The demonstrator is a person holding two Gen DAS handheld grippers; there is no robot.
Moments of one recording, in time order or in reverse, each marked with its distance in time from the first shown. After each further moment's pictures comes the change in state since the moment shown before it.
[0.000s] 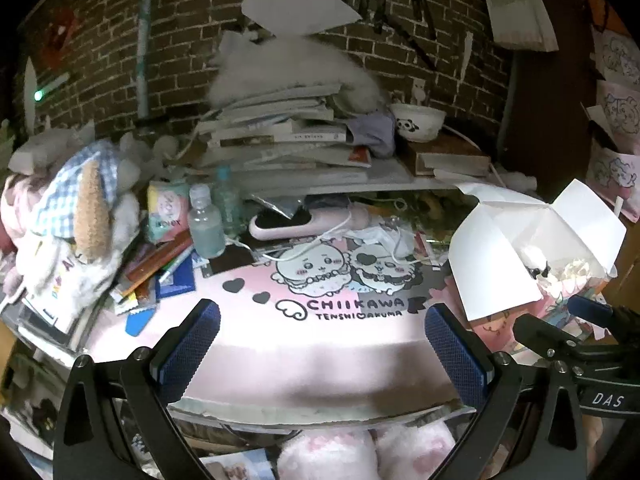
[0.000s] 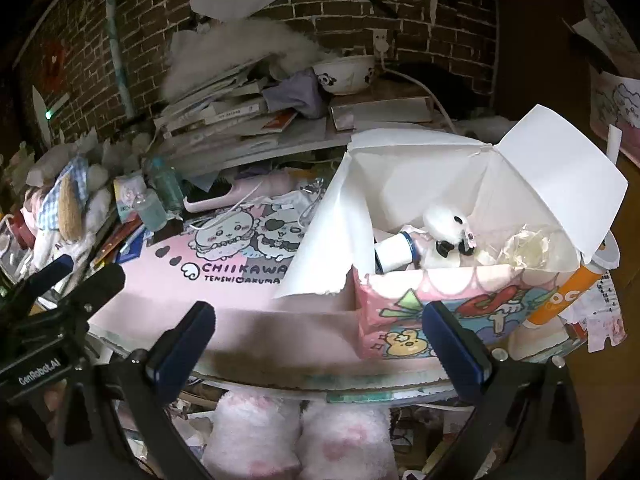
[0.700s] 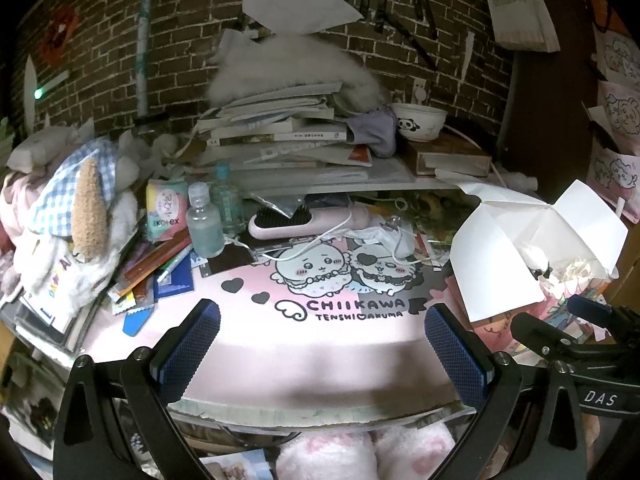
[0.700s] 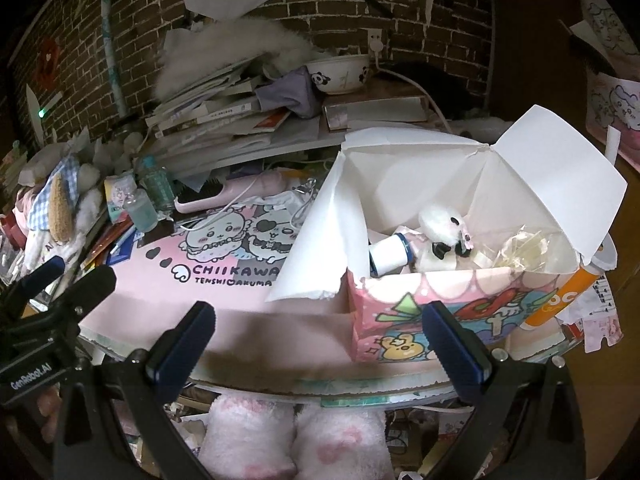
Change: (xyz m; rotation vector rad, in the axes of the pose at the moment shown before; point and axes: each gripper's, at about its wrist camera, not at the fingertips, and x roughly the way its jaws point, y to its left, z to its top) left arm 0.003 0.003 0.001 -0.003 -0.005 0.000; right arm 0.005 0.000 0.001 0.005 -0.002 -0.026
